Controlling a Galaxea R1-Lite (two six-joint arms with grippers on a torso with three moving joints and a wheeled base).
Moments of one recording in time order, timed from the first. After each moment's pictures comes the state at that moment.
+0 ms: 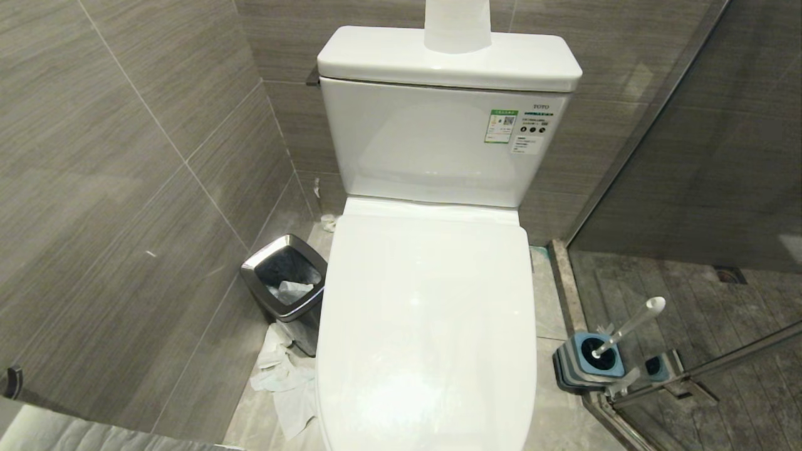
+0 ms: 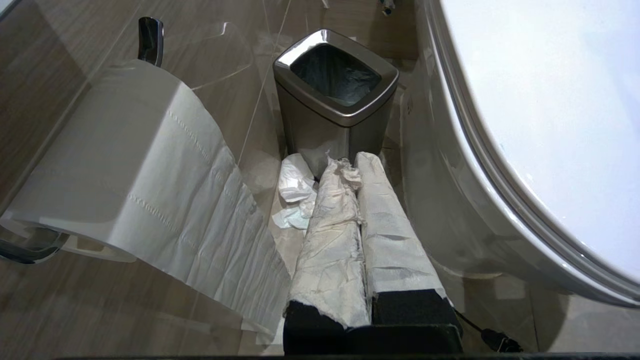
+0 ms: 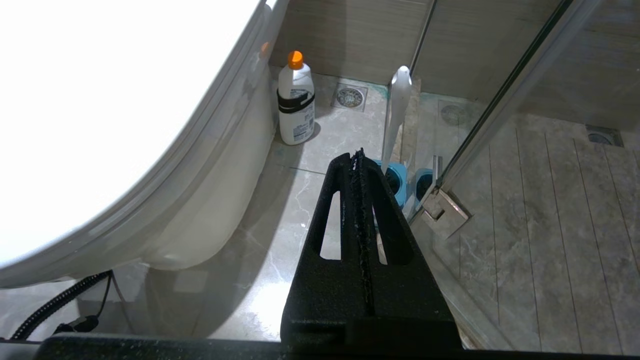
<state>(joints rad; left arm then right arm) 0.00 0.00 0.00 -0.01 0.01 -0.01 0.00 0.00 0.00 -0.03 0.00 -0.01</state>
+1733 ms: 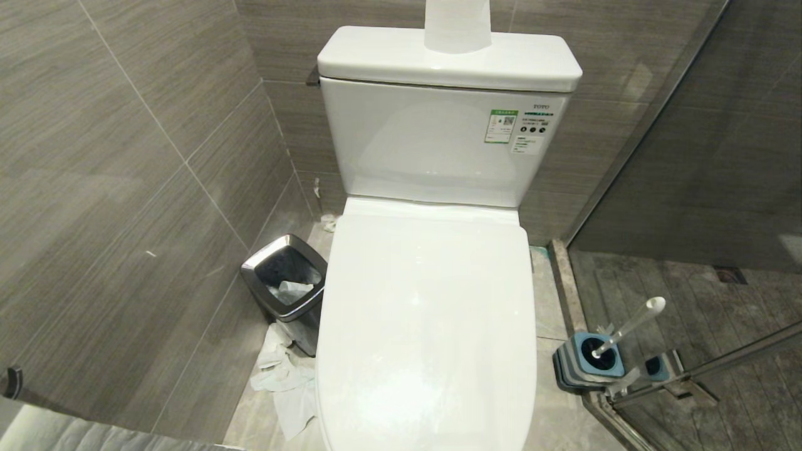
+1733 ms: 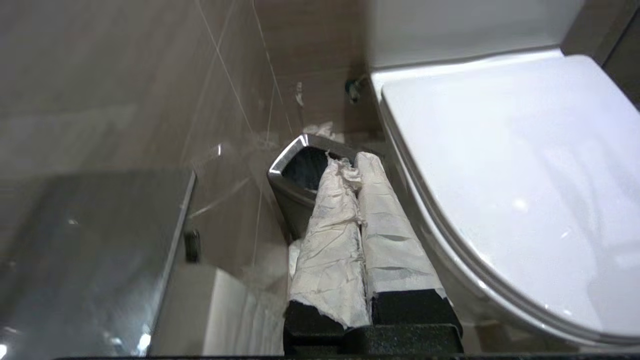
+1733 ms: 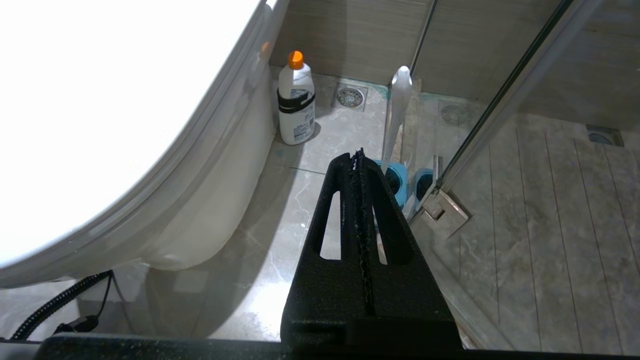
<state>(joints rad) 0.00 0.19 -0.42 0.07 -0.13 0.15 0.00 0.00 0.00 -0.03 0.00 -0.01</state>
